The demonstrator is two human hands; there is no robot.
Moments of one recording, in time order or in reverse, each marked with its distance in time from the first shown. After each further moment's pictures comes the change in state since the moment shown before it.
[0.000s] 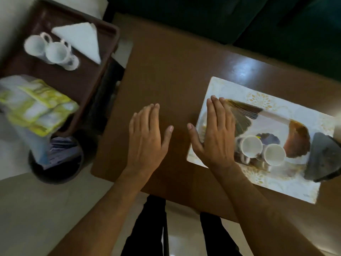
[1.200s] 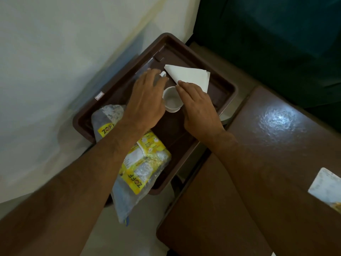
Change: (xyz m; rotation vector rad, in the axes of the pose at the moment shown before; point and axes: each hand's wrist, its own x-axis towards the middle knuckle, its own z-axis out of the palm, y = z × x) left_hand 0.201 -0.318 -0.081 -0.003 0.098 -0.095; right_hand 0.240 -0.275 0.198 0.090 -0.320 -0.572
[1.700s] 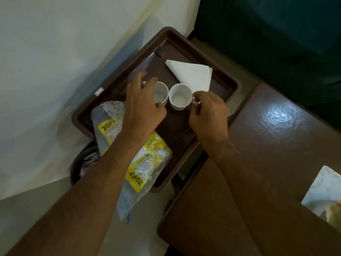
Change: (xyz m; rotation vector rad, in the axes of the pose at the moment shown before) left_hand -0.025 0.006 -0.005 -0.233 0.018 -0.299; right_hand -0.021 -0.010 -0.001 0.146 0.296 0.298
